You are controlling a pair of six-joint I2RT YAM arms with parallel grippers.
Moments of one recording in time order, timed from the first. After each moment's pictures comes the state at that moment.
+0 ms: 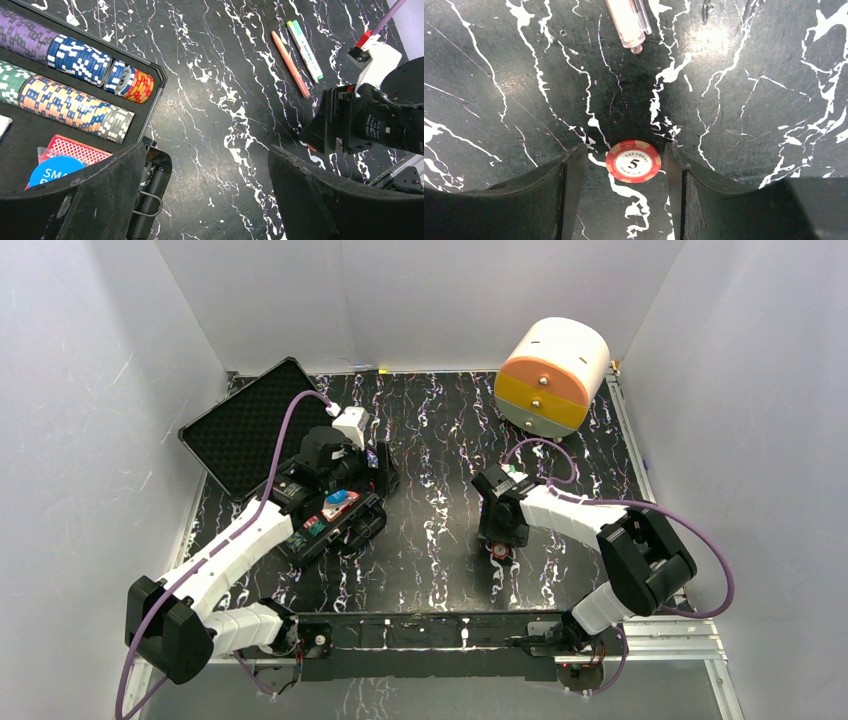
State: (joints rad) left arm -0.54 1.17 0.94 -0.32 0.06 -0.34; right arm 0.67 1.51 0.83 -0.67 0.22 0.78
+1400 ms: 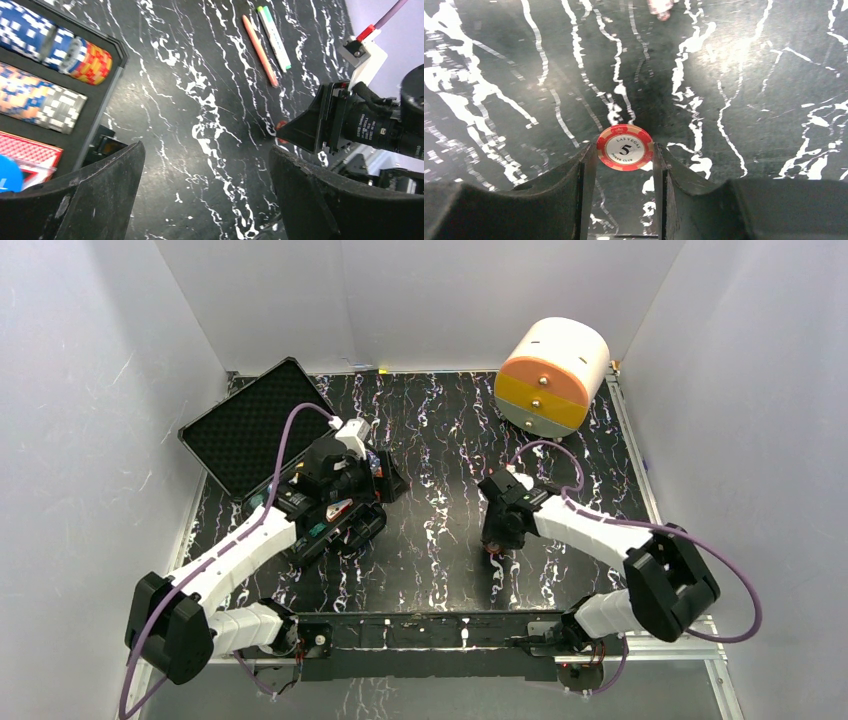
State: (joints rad) left arm -0.54 1.16 0.83 -0.21 0.17 -0.47; right arm 0.69 1.38 0.78 -0.66 0.18 0.84
